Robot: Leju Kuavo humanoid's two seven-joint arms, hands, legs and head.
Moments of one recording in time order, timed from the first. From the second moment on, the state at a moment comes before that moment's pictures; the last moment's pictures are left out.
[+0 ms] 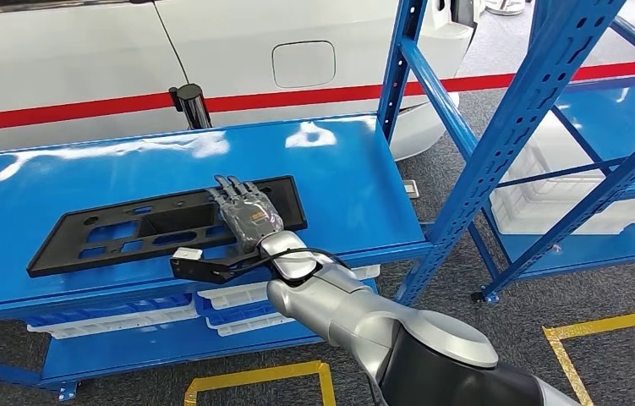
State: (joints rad) left arm -0.12 -0.09 0.24 -0.19 -0.33 0.25 -0.29; right arm -0.93 0.35 1.20 -0.39 0.54 -0.54 0.11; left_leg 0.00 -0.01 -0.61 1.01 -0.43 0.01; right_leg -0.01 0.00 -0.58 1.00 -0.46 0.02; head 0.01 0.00
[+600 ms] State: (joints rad) left arm -0.12 -0.09 0.24 -0.19 -0.35 0.25 -0.28; right arm -0.97 0.35 1.16 -0.29 0.62 -0.56 0.29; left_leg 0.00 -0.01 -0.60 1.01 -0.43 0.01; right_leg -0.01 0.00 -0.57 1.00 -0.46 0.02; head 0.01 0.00
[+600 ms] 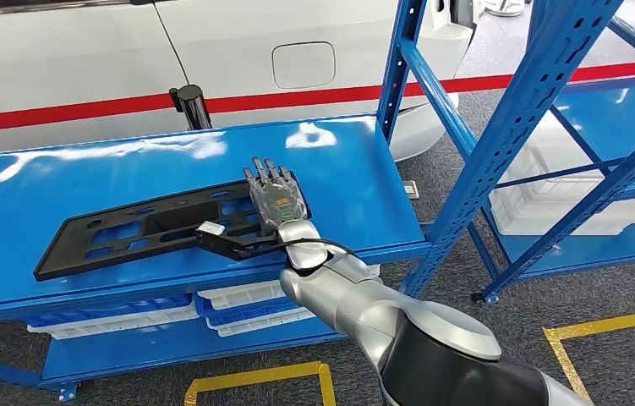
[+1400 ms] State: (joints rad) left arm -0.12 -0.10 0.27 -0.19 -0.38 0.25 -0.30; right arm -0.98 0.33 1.10 -0.27 0.83 -0.58 0.36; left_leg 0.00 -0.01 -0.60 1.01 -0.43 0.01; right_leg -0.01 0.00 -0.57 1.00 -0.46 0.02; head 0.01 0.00
